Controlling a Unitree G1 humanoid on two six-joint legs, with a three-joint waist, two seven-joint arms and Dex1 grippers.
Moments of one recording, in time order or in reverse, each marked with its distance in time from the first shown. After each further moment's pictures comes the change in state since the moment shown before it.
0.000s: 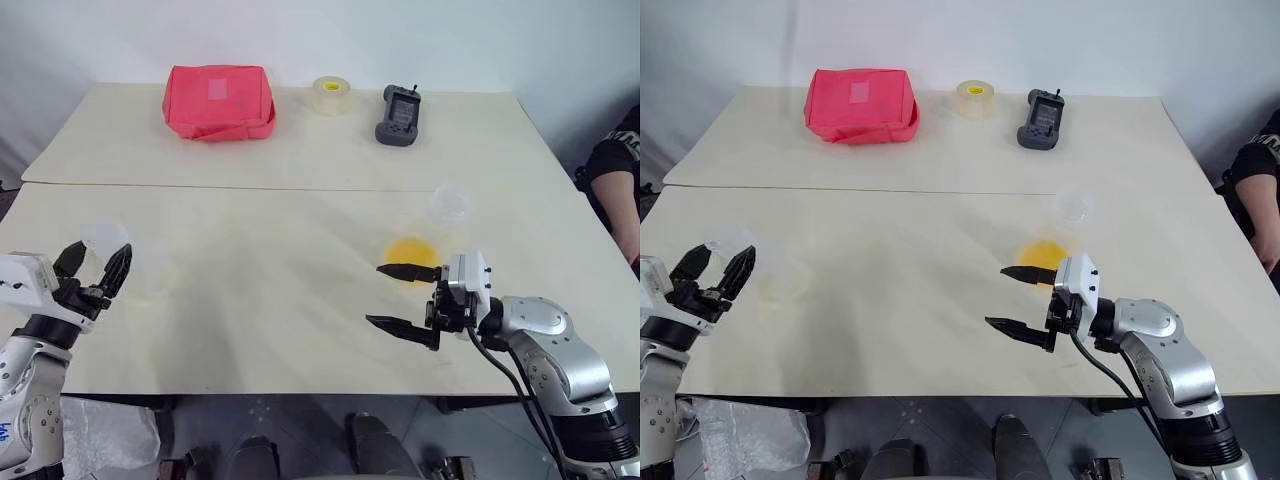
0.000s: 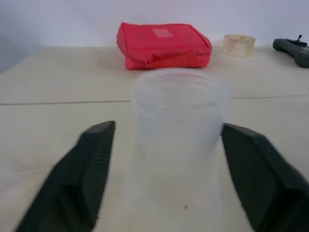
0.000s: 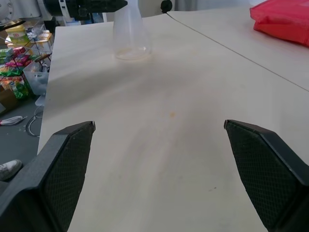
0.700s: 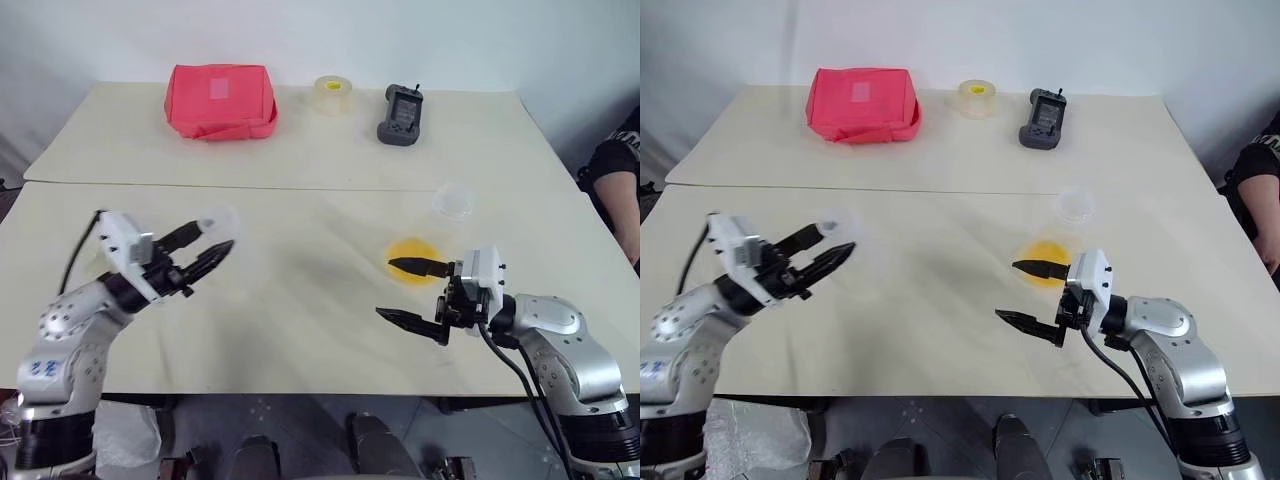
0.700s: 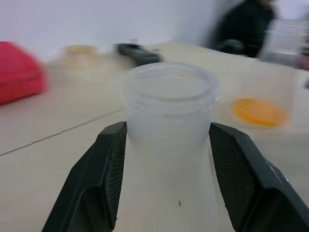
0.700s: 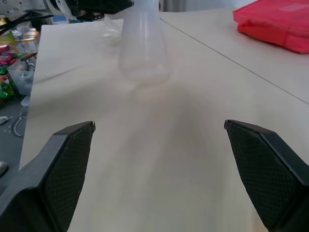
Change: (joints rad) left arm -0.285 0.090 -0.357 0.029 -0.027 0.050 -0.391; right arm 0.018 -0.022 -0.054 0.012 0.000 -0.013 -0.001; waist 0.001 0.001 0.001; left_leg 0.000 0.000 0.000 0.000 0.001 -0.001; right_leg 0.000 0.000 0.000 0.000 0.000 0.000
